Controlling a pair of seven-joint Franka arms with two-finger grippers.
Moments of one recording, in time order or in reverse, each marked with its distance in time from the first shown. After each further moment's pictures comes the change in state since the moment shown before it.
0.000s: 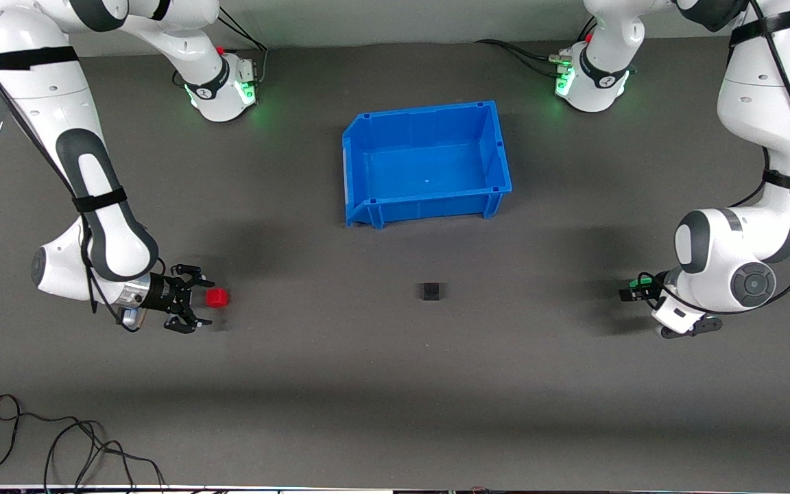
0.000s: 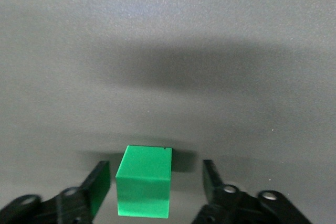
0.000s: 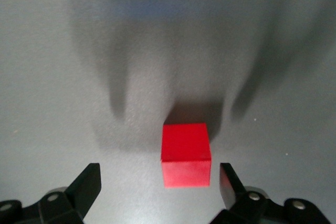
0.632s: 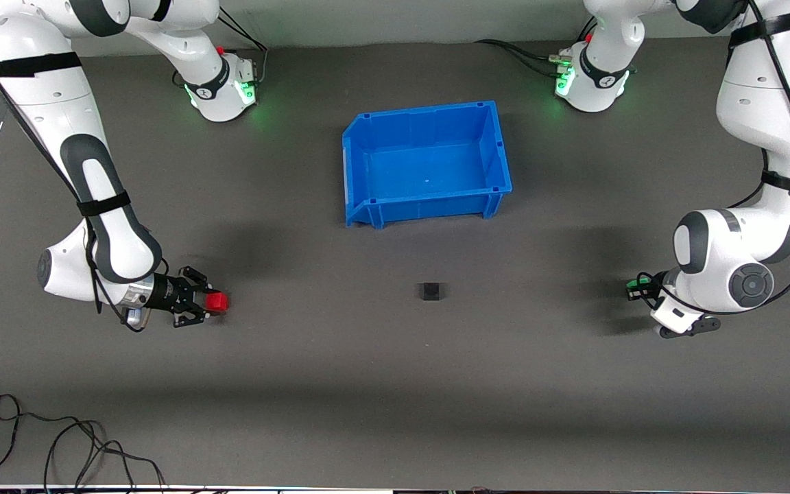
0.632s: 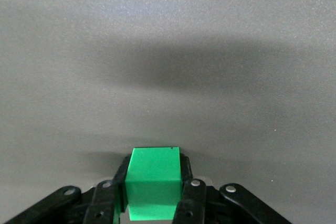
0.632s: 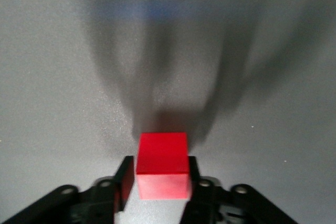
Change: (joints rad) left arm 0.000 0.003 0.000 0.002 0.001 0.000 0.001; right arm 0.000 0.010 0.000 0.000 0.001 0.000 -0.001
